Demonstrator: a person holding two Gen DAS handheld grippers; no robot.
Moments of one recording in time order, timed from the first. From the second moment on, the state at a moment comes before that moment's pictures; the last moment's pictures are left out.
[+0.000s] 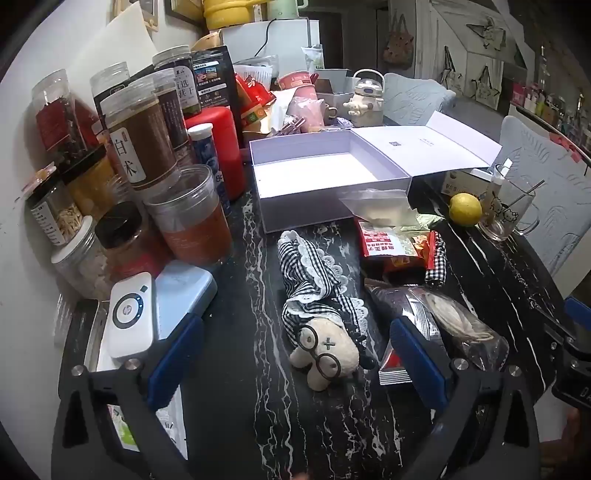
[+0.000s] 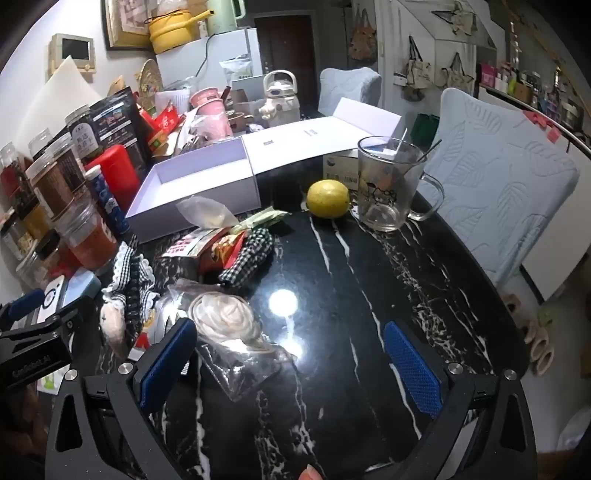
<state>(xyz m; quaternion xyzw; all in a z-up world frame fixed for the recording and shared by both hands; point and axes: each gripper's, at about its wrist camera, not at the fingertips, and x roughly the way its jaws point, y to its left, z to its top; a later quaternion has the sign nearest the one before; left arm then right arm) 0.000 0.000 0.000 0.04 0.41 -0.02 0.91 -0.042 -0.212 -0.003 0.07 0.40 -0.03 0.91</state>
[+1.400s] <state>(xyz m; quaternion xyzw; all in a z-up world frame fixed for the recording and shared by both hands) 0.000 -0.006 0.002 0.04 0.41 -0.05 0.91 -0.052 -0.208 0.006 0.05 0.39 -0.03 0.92</state>
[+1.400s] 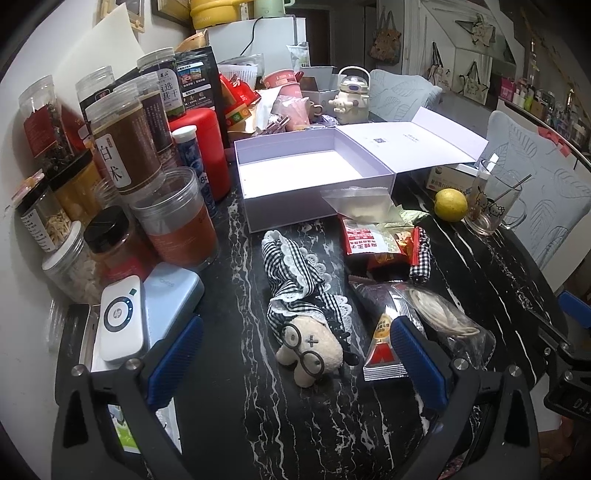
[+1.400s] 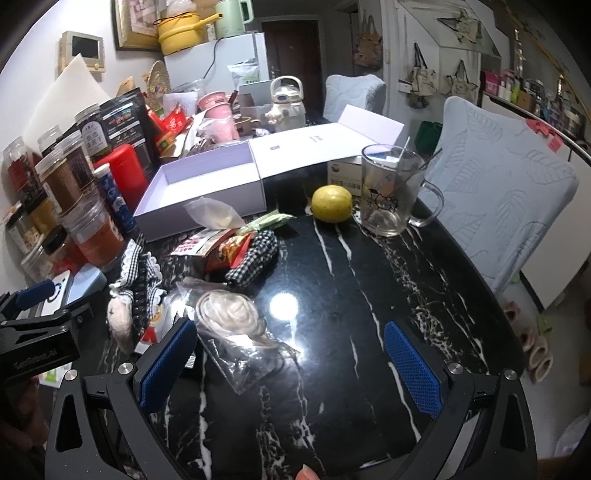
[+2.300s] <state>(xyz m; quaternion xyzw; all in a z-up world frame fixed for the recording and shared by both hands) -0.001 -0.006 0.001 0.04 0.42 -0.05 0.91 -0.052 -0.207 0.003 0.05 0.39 -0.02 0.92</state>
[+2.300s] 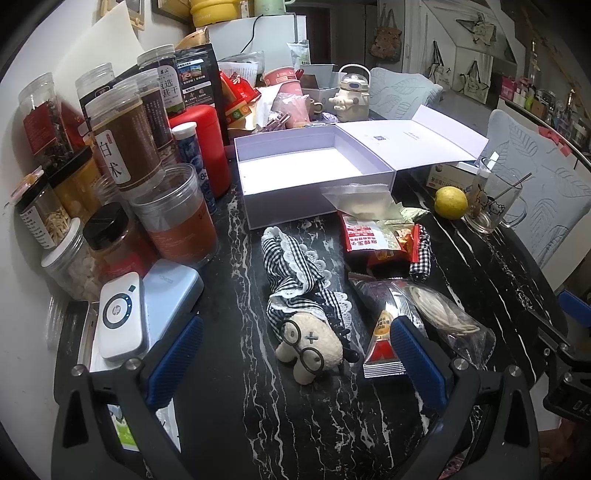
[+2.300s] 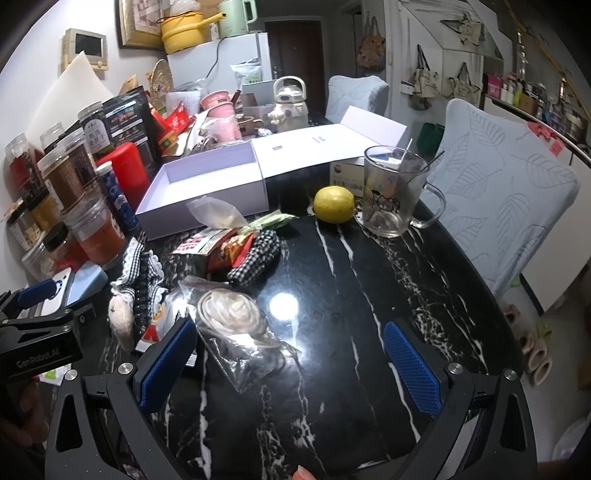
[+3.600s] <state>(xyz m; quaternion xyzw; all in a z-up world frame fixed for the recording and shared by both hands) 0.004 0.010 -0.017 0.01 0.44 -0.06 0.90 -0.040 -0.181 -0.018 0.04 0.42 0.04 0.91</state>
